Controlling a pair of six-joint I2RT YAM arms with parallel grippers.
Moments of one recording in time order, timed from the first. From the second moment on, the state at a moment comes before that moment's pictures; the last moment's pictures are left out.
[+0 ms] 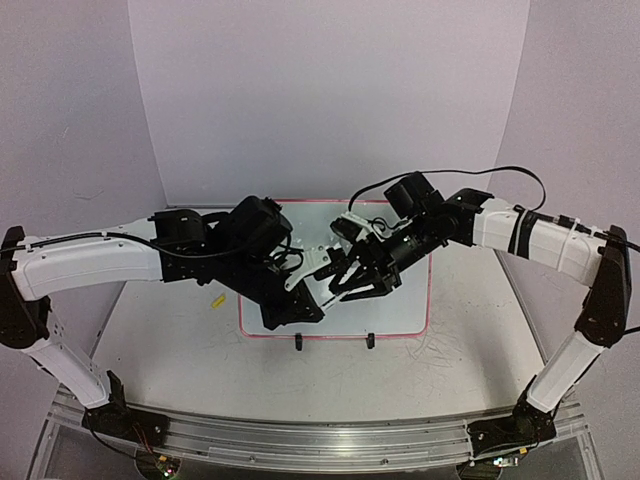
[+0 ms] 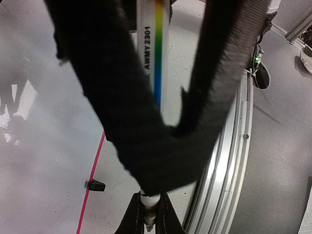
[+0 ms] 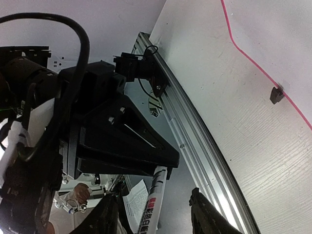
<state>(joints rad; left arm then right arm) -1.14 1.52 1.36 -0.66 0.22 0.08 0.75 1.65 1.44 -0.71 -1.00 0.45</state>
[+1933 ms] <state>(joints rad) -1.09 1.32 1.25 -0.57 0.03 -0.10 0.81 1.44 1.25 -0.55 -0.48 0.39</state>
